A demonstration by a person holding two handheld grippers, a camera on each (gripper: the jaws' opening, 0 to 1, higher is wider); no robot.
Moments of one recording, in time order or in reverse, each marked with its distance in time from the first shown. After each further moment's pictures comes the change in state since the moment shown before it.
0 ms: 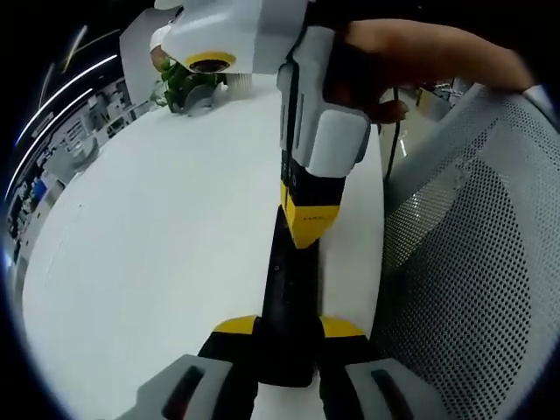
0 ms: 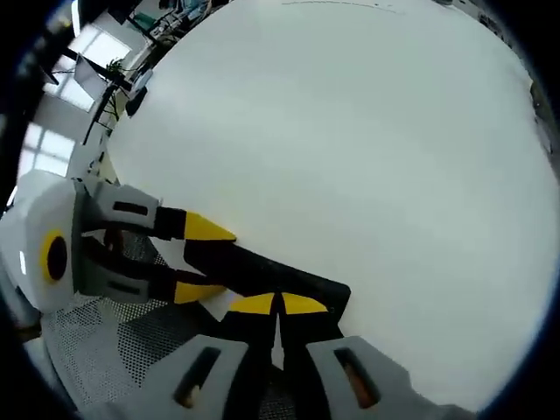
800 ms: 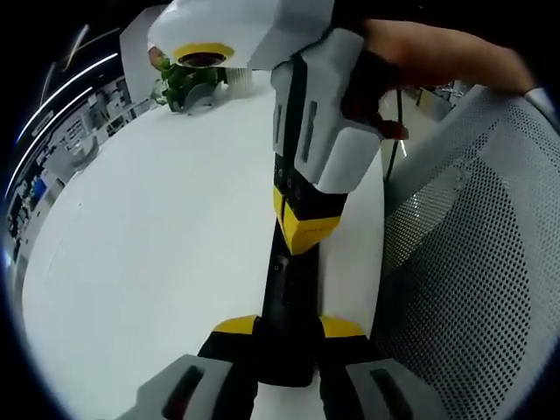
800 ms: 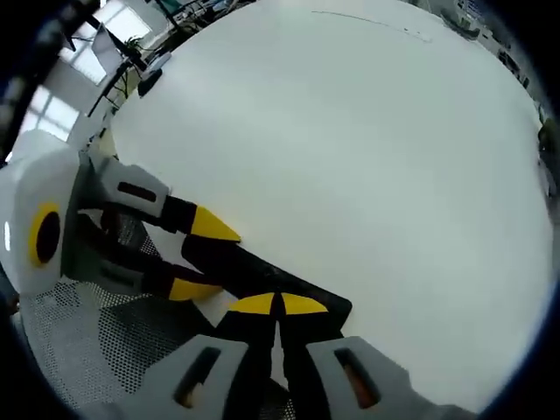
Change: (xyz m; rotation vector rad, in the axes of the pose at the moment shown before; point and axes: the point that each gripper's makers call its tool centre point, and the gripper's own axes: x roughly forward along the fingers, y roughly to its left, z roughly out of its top) left arm -0.001 0.000 0.000 -0.007 0.006 -0.002; right arm 0.005 0.005 0.006 -0.178 -0.029 -0.070
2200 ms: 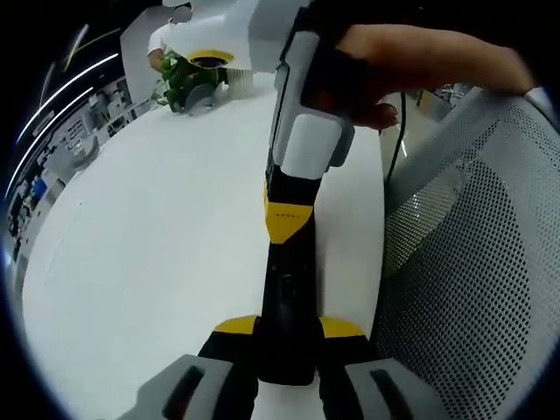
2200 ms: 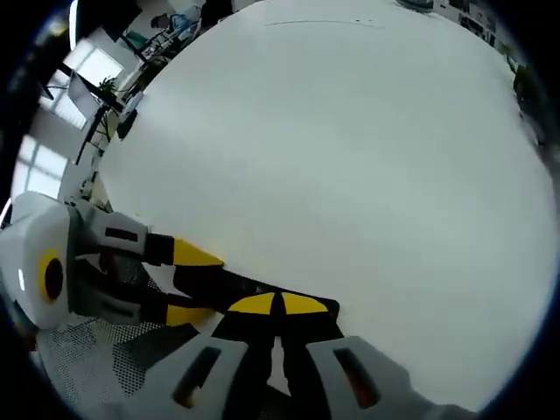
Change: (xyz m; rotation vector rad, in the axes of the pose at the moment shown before) left arm 0.000 0.000 -0.001 0.000 -0.005 0.004; right arm -0.002 -0.016 0.011 0.212 -0.085 0.017
